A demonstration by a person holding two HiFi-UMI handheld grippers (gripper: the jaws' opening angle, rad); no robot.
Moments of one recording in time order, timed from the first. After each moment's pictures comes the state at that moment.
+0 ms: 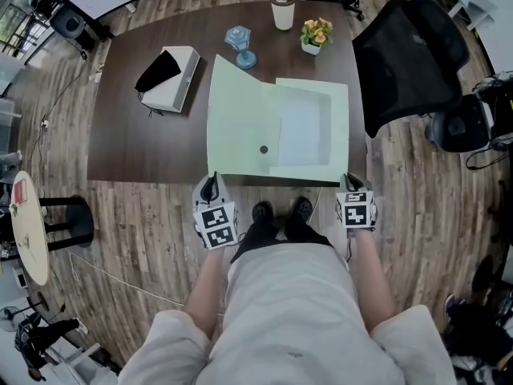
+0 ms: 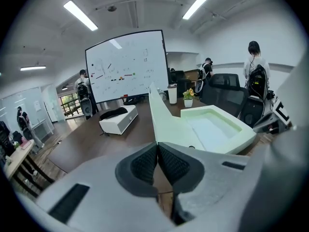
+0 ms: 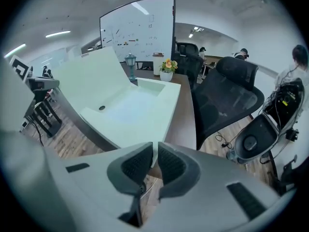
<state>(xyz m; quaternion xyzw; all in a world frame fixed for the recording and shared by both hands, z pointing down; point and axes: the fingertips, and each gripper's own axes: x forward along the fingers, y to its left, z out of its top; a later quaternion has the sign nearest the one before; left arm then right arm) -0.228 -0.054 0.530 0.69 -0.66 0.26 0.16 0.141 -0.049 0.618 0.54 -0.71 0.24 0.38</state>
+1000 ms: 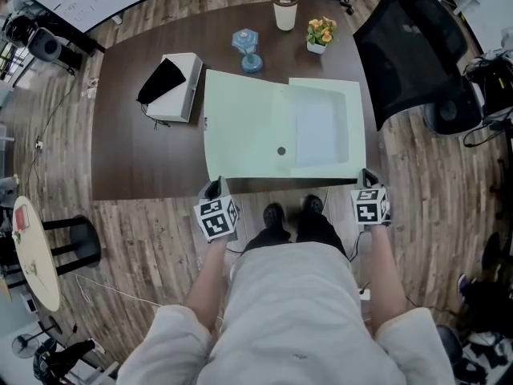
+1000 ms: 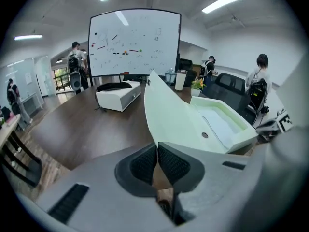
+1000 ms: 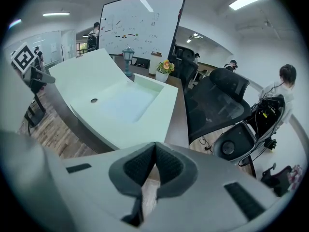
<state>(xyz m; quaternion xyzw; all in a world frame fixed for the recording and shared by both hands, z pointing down) -0.297 -0.073 0.599 0.69 -0.61 0.26 0.28 0.137 -0.050 0.617 0.59 -0.66 0.19 0.43</state>
